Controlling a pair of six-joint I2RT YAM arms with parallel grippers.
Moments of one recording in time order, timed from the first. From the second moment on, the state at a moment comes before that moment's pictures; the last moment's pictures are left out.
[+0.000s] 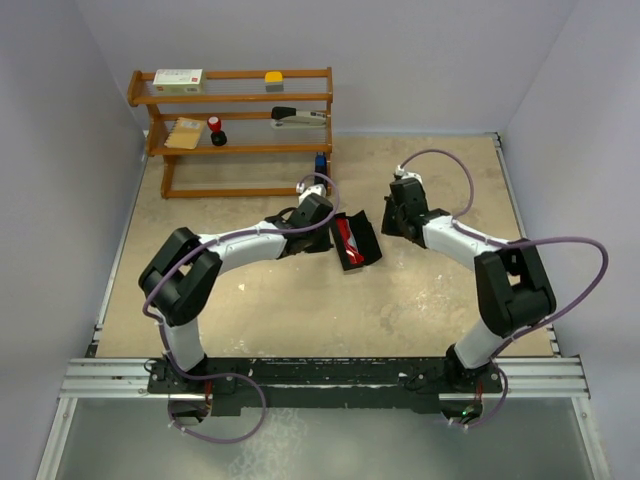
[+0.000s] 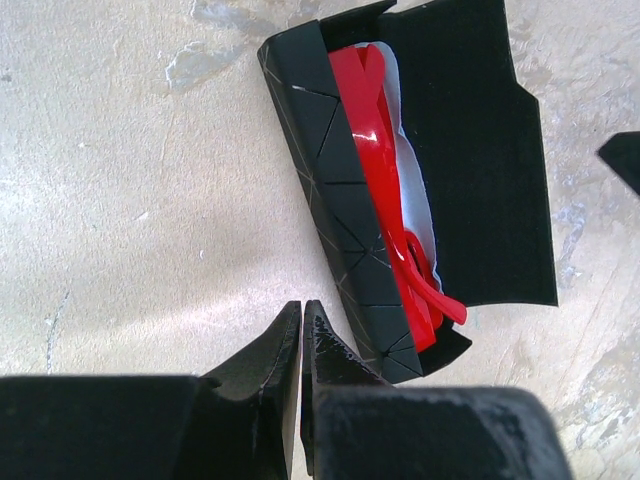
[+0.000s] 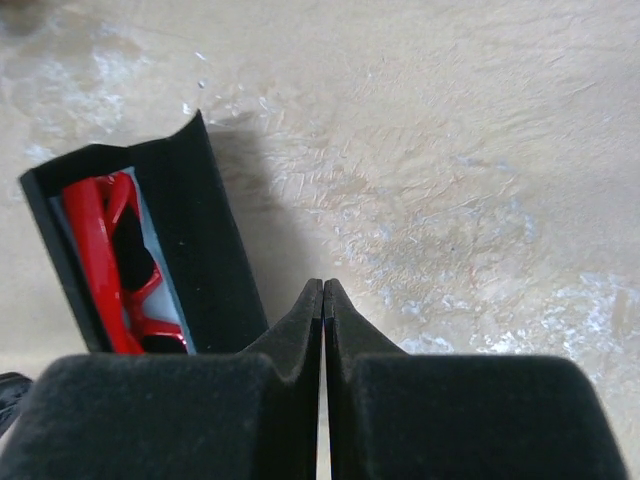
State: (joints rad) left arm -0.75 1.82 1.17 -0.19 -0.15 -0.76; right arm 0.37 1.62 0.97 -0.17 0.17 0.40
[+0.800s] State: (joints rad) left arm -0.75 1.90 1.17 -0.16 -0.14 -0.76; right arm 0.37 1.76 0.98 -0.09 -0.02 0.41
